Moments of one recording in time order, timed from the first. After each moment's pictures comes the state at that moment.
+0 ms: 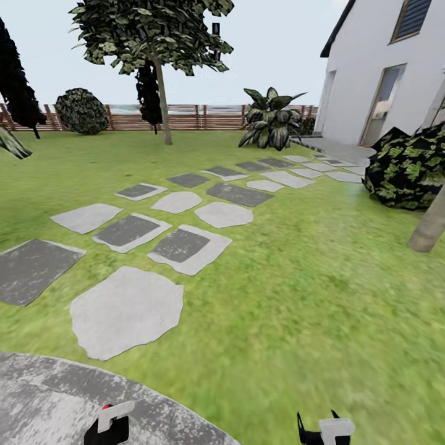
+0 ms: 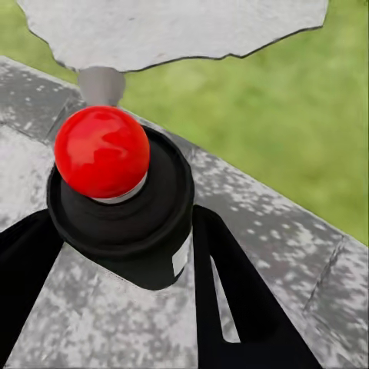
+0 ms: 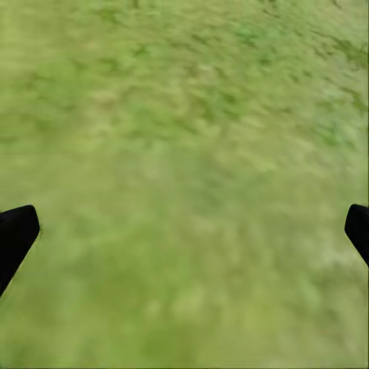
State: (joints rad) left arm -0.29 0.04 0.05 -0.40 0.13 -0.32 0.19; right arm -0.23 -0.01 -0.14 -0.34 0.30 -0.65 -0.16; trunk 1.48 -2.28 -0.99
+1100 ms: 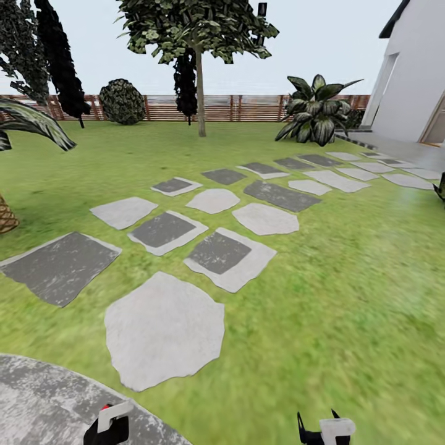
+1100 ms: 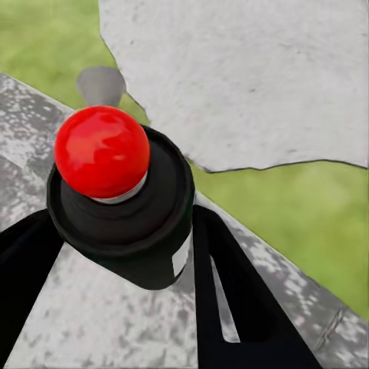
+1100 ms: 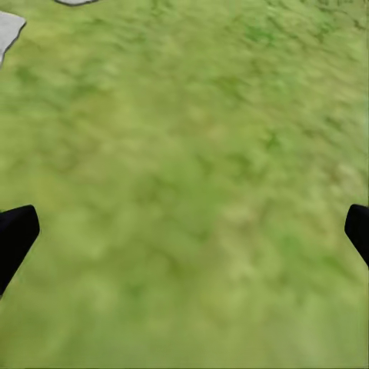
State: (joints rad) left arm -0.29 0.04 0.05 -0.40 0.13 -0.32 0.19; right arm -0.23 -0.01 -0.14 -0.34 0.30 -0.65 -0.16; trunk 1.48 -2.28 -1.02
